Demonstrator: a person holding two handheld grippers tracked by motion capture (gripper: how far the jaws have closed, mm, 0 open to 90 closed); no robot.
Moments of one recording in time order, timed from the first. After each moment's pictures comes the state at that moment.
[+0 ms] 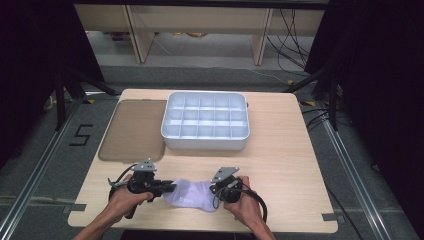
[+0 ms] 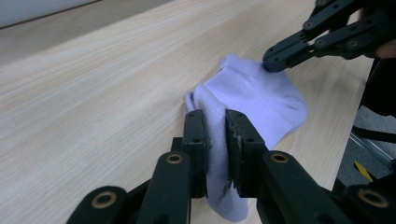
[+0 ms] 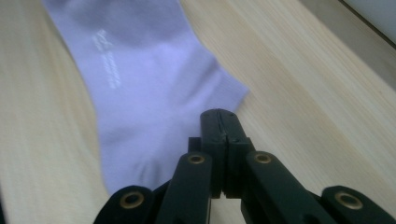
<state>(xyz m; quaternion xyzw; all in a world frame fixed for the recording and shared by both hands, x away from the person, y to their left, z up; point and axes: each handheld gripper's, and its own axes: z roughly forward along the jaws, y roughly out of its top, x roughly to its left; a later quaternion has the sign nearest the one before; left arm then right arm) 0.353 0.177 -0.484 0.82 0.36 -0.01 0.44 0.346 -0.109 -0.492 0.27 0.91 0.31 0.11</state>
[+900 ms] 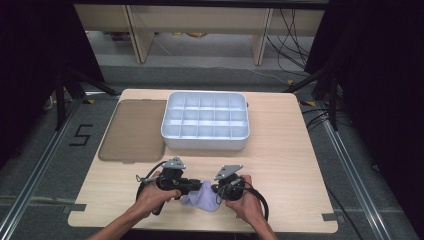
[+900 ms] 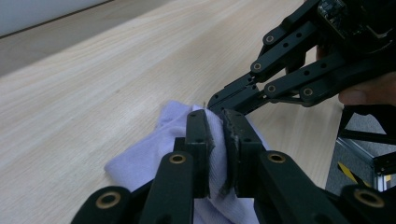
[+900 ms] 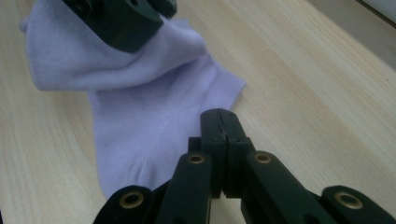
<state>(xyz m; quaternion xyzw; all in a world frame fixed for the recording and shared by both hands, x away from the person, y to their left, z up) 0.361 0.103 -0.483 0.83 0.33 -0.03 0.46 0.353 -0.116 -0.498 0.29 0.90 0.33 0.09</state>
